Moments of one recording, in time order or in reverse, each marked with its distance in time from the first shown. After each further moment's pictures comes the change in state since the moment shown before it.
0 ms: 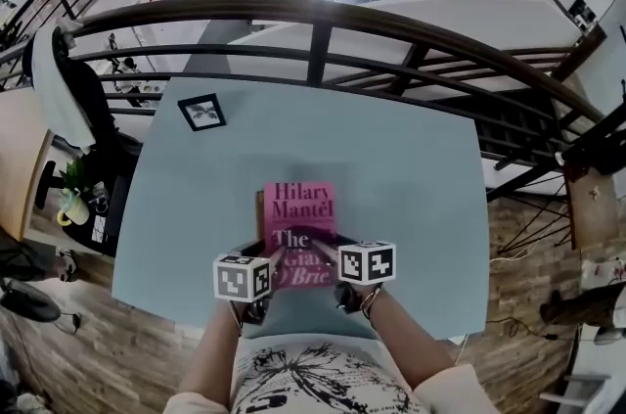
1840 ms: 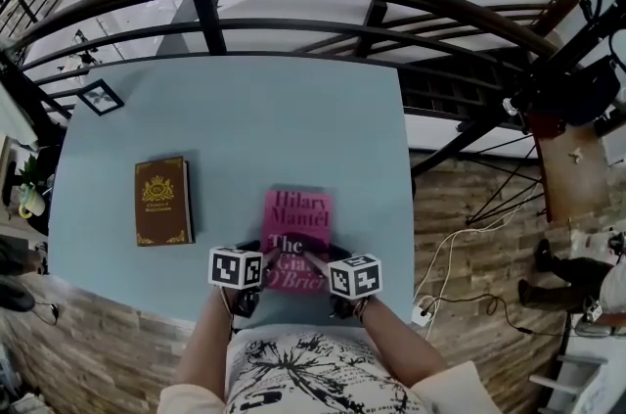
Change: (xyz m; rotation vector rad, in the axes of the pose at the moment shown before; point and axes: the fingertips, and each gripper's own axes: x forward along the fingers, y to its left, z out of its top) left arm 0.204 -0.262 -0.128 0.000 0.223 -0.116; right arm -0.170 -0.284 -0.123 -0.012 0.020 -0.044
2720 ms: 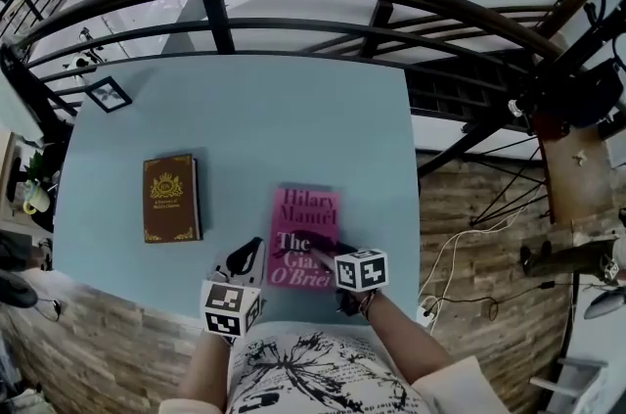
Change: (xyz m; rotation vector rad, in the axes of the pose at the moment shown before) left arm -0.116 -0.037 0.061 0.309 -0.472 0.157; right arm 0.001 -0.001 -0.001 0.030 0.050 -0.022
